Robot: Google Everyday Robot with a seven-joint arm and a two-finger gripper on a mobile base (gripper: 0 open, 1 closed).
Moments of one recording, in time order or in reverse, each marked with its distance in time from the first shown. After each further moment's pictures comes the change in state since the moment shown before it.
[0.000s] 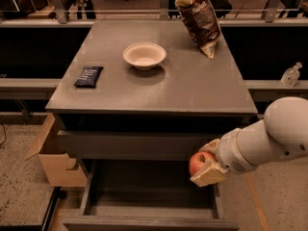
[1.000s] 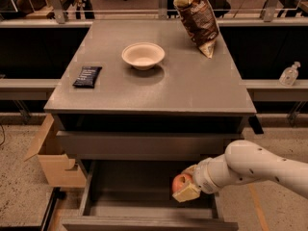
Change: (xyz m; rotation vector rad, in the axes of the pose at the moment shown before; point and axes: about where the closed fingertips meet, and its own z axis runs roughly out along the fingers) arm 0.060 -0.012 0.166 -0.085 -0.049 0.086
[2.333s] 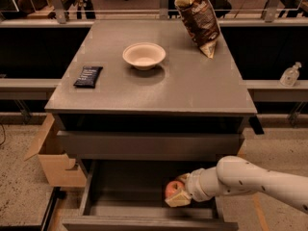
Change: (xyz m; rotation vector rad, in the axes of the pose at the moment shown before) arm 0.018 -0.006 0.062 -0.005 -0.072 0.038
